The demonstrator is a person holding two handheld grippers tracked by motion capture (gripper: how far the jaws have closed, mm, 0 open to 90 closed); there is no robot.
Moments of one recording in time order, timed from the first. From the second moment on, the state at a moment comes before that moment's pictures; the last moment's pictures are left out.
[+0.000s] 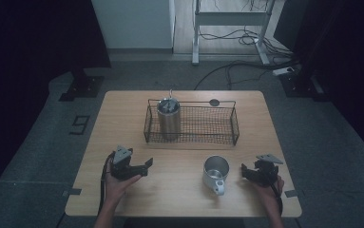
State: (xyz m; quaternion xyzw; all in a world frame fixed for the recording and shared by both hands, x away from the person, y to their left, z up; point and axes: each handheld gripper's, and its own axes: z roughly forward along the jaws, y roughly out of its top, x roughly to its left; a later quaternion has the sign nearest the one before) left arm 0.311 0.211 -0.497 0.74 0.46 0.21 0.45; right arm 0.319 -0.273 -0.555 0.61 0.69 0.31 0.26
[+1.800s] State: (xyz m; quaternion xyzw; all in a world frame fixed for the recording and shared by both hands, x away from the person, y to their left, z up) left arm 0.297 0.205 -0.525 0.76 0.45 0.20 0.42; right arm 0.278 -0.253 -0.492 0.55 0.65 0.44 0.27
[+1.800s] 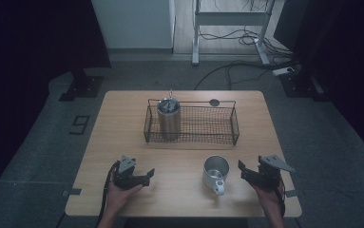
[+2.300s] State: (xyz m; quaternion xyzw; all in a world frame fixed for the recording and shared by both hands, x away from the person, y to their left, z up) left arm 0.297 0.204 -0.527 0.77 0.45 0.20 0.41; right arm 0.260 -0.223 -0.467 0.51 0.67 0.48 0.25
